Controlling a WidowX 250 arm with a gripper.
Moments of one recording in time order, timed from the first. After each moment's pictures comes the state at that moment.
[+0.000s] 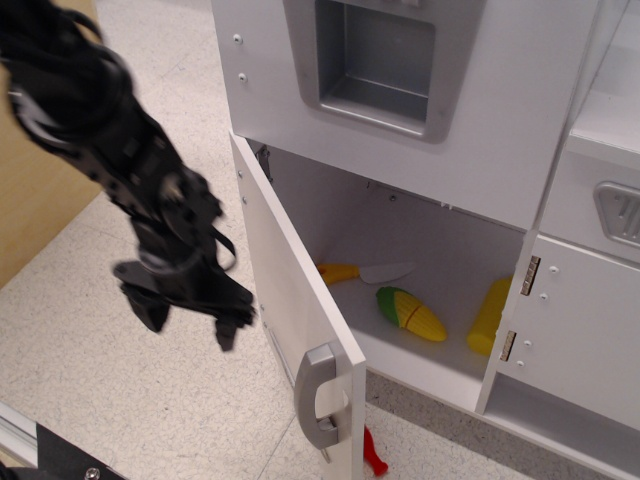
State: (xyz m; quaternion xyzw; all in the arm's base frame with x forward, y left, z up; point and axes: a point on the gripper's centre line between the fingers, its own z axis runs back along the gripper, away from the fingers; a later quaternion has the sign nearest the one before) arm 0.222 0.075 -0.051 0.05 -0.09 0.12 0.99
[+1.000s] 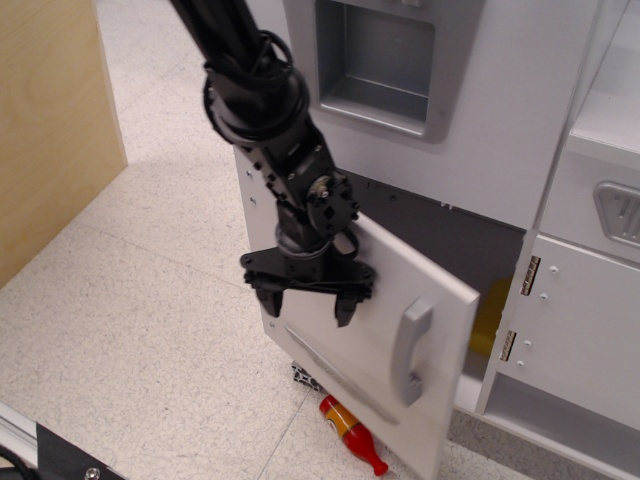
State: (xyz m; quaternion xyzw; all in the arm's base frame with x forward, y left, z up) arm 0.297 0.022 -0.075 0.03 -0.10 0.18 0.98
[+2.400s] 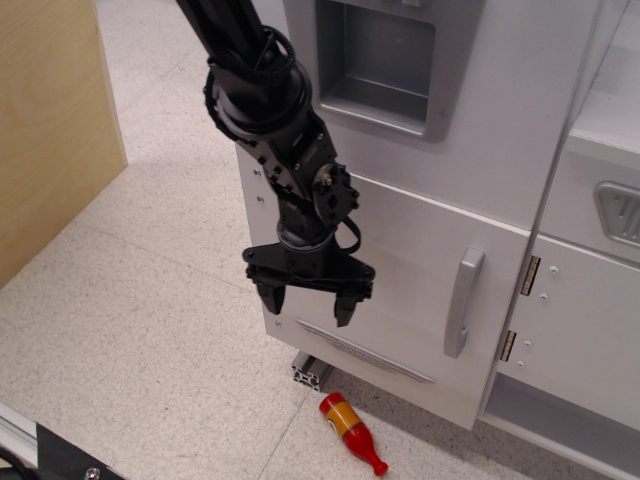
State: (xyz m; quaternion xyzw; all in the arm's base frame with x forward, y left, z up) arm 0.293 0.031 -0.074 0.03 -0.08 0.16 0.98
